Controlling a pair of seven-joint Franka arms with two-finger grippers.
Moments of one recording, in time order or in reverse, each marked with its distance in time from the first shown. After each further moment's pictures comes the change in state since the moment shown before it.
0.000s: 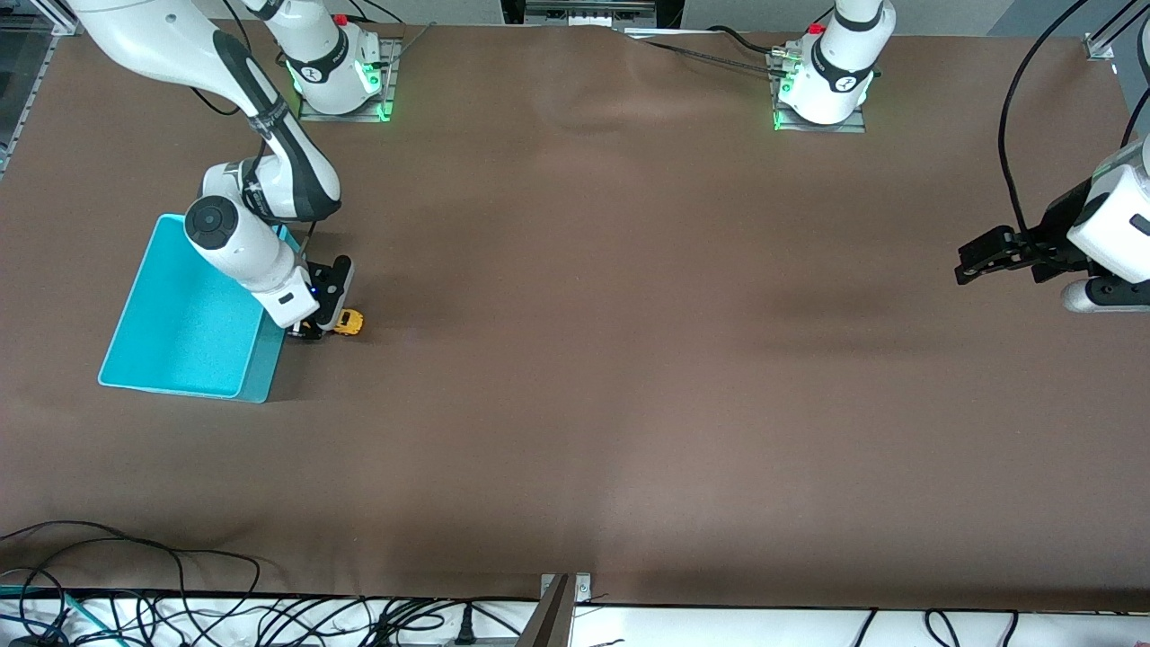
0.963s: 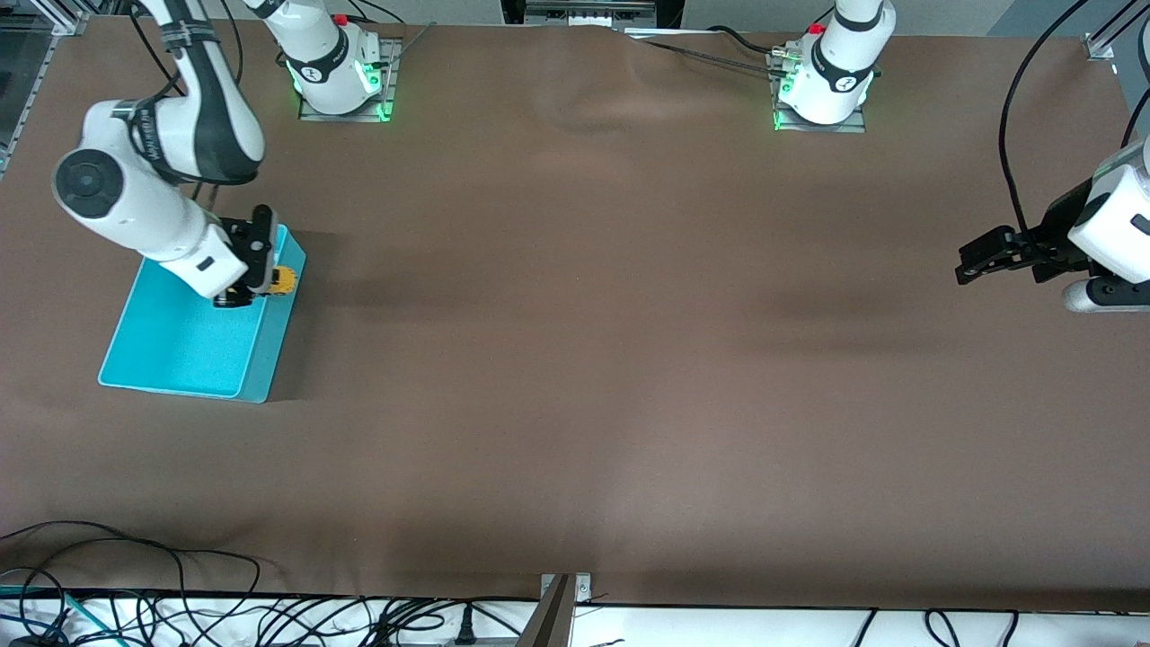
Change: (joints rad) left arm 0.000 0.000 0.000 0.000 0.000 0.000 0.000; right arm -0.173 -0.233 0.026 0.092 -0.002 -0.459 -0.384
